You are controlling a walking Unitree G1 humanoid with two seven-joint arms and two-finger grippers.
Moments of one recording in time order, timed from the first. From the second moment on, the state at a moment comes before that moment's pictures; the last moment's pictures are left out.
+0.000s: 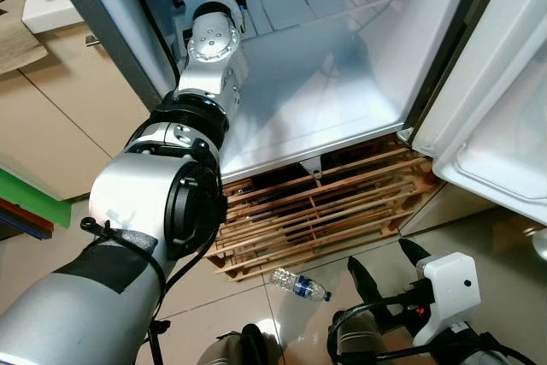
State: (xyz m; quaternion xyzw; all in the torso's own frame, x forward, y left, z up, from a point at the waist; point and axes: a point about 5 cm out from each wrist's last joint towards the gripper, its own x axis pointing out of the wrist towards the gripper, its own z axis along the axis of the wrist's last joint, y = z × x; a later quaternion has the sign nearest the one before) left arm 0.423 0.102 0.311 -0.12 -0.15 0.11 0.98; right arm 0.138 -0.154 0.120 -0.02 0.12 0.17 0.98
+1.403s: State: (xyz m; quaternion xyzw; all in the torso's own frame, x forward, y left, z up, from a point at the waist) left arm 0.388 0.039 0.307 -0.07 -0.25 -0.03 0.97; right arm 0.205 -0.155 0.125 -0.03 0.05 0.19 0.98
